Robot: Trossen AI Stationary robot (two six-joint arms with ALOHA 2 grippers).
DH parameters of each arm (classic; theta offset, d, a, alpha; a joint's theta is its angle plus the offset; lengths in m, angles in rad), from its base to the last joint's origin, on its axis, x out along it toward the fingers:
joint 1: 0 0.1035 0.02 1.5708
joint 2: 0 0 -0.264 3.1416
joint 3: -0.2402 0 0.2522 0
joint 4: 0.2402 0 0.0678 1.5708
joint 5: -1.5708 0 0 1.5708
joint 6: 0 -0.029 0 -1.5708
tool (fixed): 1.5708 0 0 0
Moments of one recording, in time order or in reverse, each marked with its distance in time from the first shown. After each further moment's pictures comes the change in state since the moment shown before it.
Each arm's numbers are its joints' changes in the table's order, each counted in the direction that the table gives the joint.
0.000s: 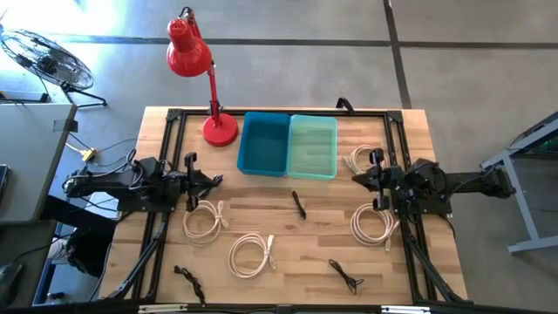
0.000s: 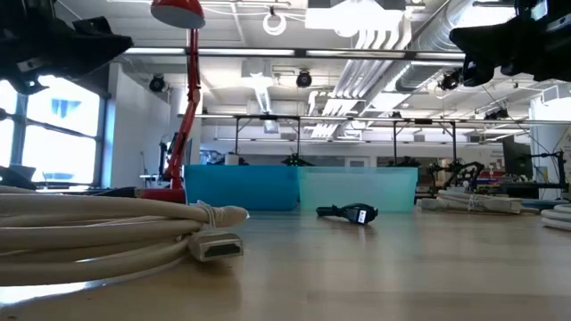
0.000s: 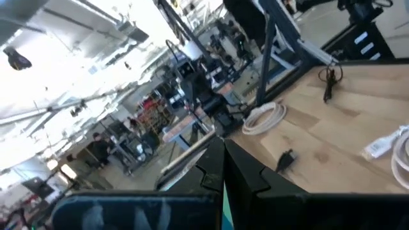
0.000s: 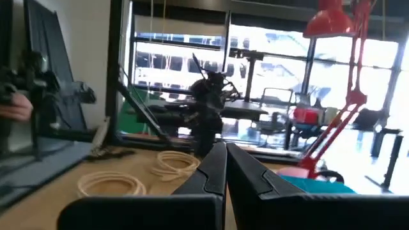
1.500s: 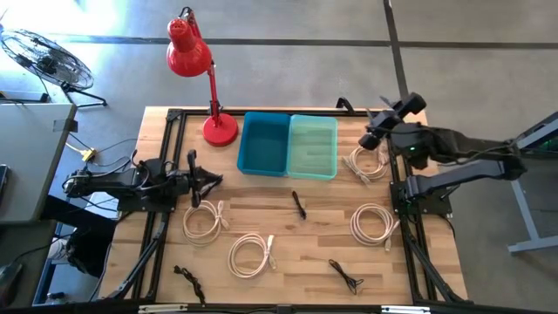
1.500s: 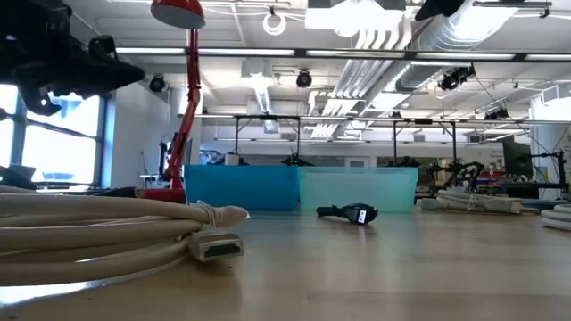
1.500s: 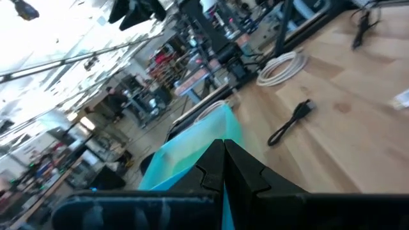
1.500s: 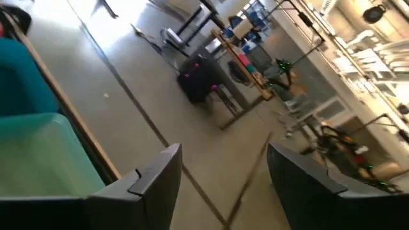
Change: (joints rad) left arm 0.000 0.000 -0.006 0.114 0.199 -0.011; right arm 0.013 -0.752 -1.100 1.041 -1.227 0.216
